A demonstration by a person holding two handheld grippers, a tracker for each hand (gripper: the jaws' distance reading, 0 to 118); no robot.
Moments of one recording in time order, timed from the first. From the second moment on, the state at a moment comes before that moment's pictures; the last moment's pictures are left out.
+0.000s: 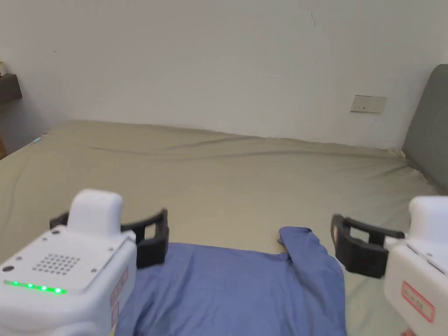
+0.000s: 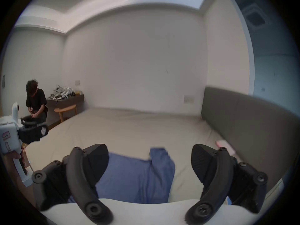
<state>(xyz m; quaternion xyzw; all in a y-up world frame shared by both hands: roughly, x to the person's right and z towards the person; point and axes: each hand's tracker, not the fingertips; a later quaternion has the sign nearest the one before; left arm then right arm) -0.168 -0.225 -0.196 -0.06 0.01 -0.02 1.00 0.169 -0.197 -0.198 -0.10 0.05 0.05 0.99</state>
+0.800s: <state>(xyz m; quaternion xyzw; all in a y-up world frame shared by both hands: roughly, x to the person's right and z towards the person) -0.156 -0.300 -0.296 -0.15 0.03 -0.04 0.99 0.125 -0.253 -0.283 -0.10 0.05 0.13 0.98</state>
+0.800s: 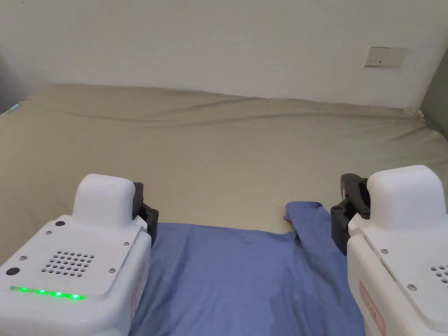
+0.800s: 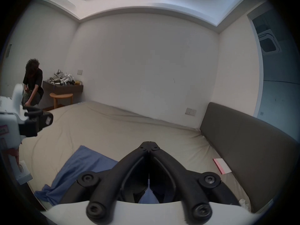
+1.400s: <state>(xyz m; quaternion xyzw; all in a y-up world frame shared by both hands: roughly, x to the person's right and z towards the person) -0.280 -0.515 -0.576 -0.41 0.08 0.02 0.91 0.225 -0.372 -0.373 -0.29 -0.01 0.15 0.95</state>
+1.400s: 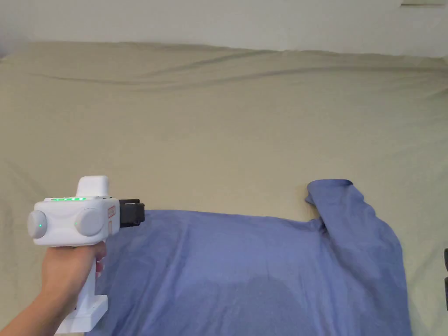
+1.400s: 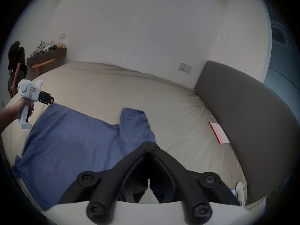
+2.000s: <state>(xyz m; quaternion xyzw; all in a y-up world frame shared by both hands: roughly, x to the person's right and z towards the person) -0.247 -0.446 -0.534 -0.36 0.00 -0.06 0.93 0.275 -0.399 -0.504 -0.38 0.03 0.10 0.92</state>
